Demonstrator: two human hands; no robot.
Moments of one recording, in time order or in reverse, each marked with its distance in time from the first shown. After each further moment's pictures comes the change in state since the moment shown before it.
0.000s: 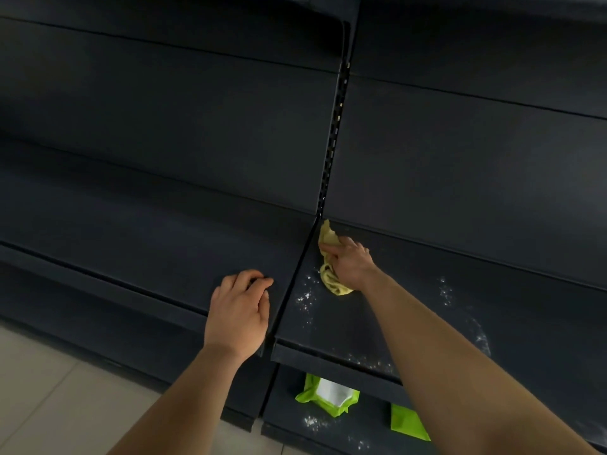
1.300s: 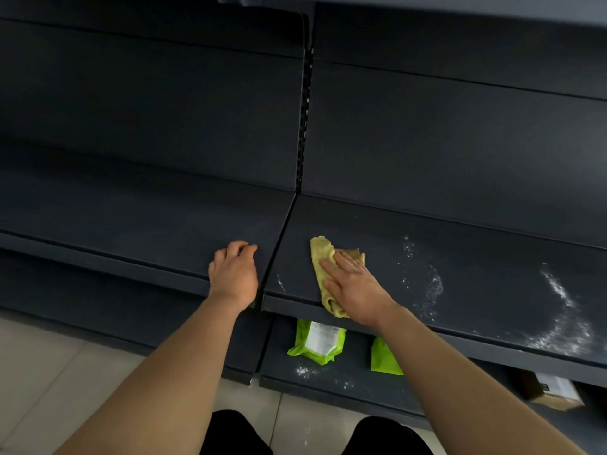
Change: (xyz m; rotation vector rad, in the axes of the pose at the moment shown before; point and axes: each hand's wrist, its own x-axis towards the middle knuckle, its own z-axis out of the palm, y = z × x) left_hand -0.002 0.017 -0.012 0.043 -0.240 -0.119; right_hand -0.138 0.030 0.034 -0.088 0.066 -0.194
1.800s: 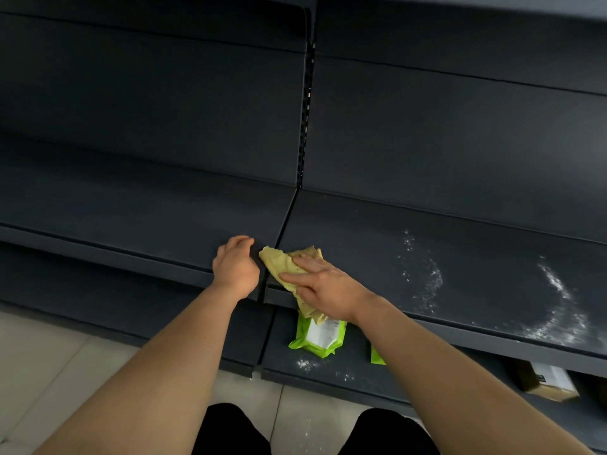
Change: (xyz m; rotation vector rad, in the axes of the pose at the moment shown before) left_hand 0.002 0.000 -0.010 -0.203 -0.056 -0.071; right_hand 0.008 -0.038 0.007 0.009 -0.041 -0.295
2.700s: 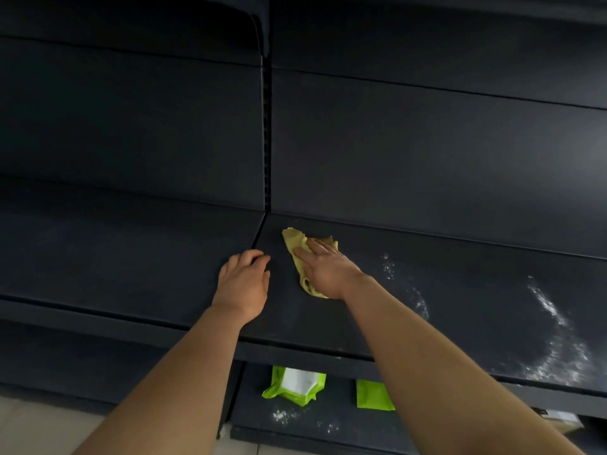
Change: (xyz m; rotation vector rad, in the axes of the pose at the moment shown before) left_hand 0.048 0.052 0.050 0.216 -0.011 0.315; right_hand 0.052 0.098 -0.037 -0.125 -0.041 0.338
